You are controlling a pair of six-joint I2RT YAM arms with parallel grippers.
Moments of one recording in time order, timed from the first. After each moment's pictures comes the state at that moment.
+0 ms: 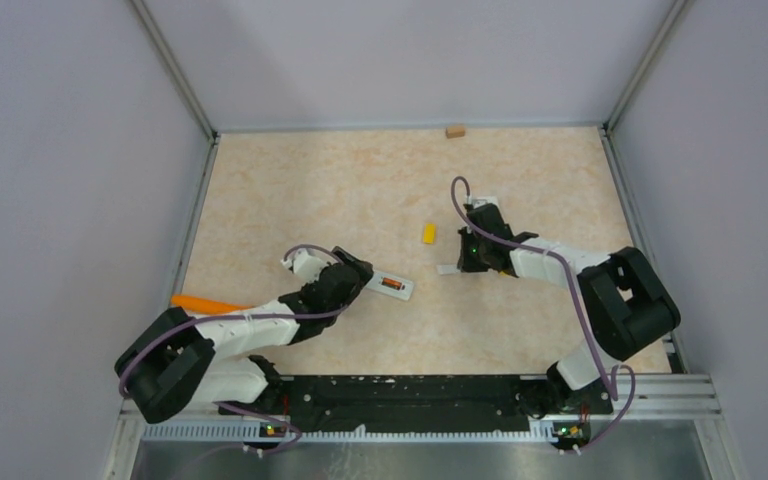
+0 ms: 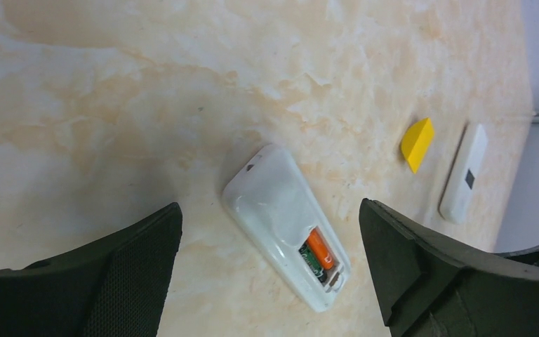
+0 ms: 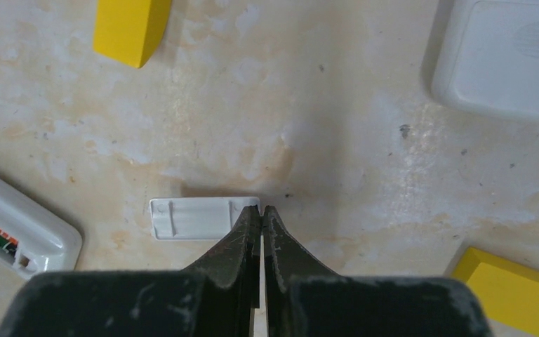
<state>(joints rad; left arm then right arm) -0.80 1.24 0.40 0.13 -0.55 -1.42 0.51 1.57 0.79 -0.15 0.04 0.41</state>
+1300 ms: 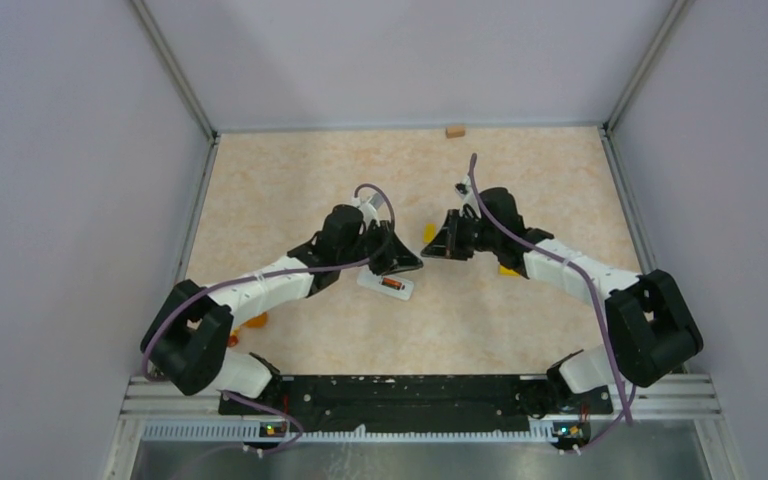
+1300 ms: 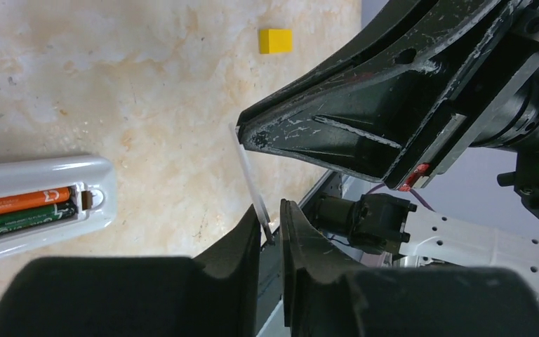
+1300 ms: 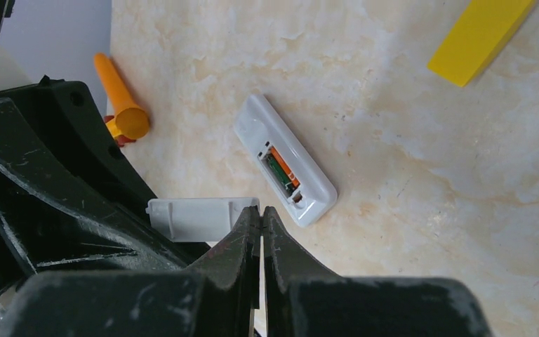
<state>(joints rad) -0.65 1.41 0.77 0.15 0.45 -1.00 0.51 1.43 0.82 -0.01 -0.48 0.65</state>
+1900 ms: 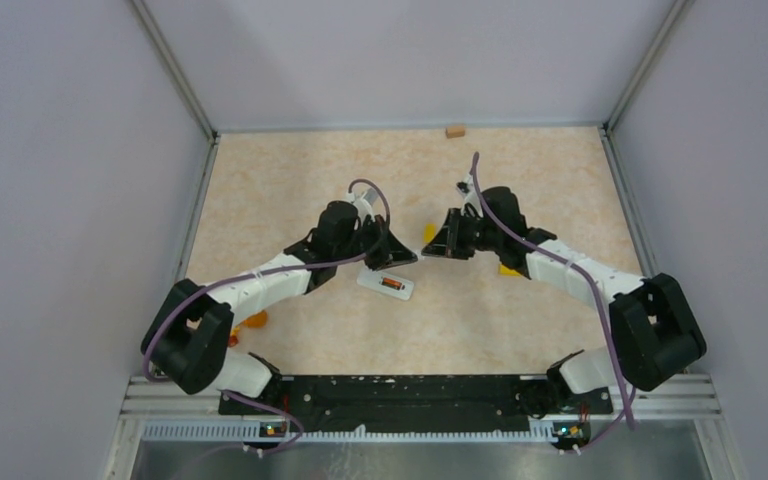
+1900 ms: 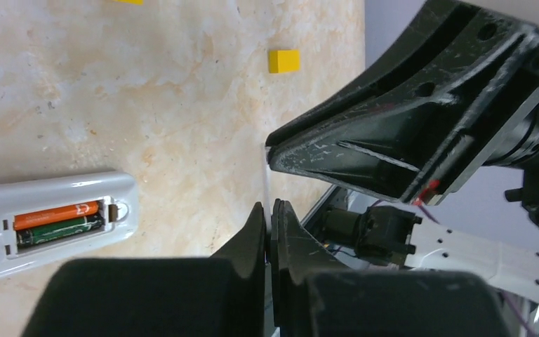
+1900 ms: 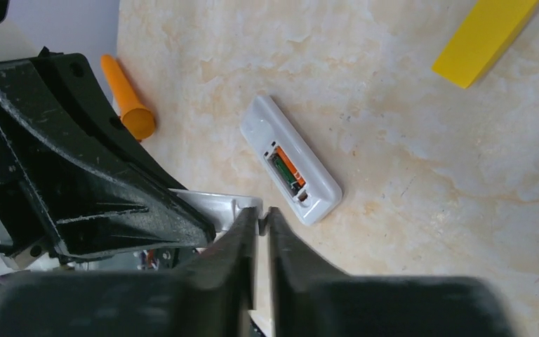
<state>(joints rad) -0.62 1.42 0.77 0.17 0.46 -0.99 0.51 1.41 0.82 -0.01 -0.48 0.65</state>
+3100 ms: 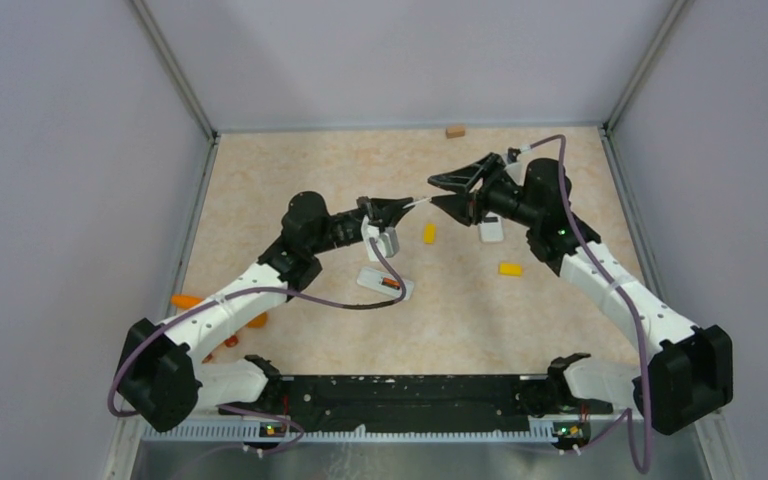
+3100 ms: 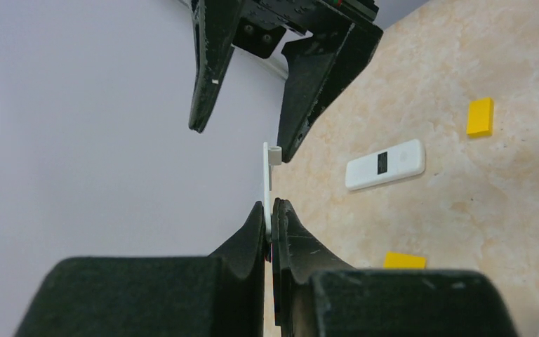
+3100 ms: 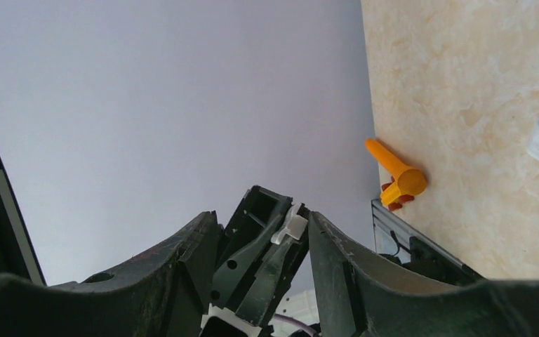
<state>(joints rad) -0.63 1.21 0.82 0.44 0.64 0.82 0.42 1.19 0.95 0.08 -0.52 1.55</state>
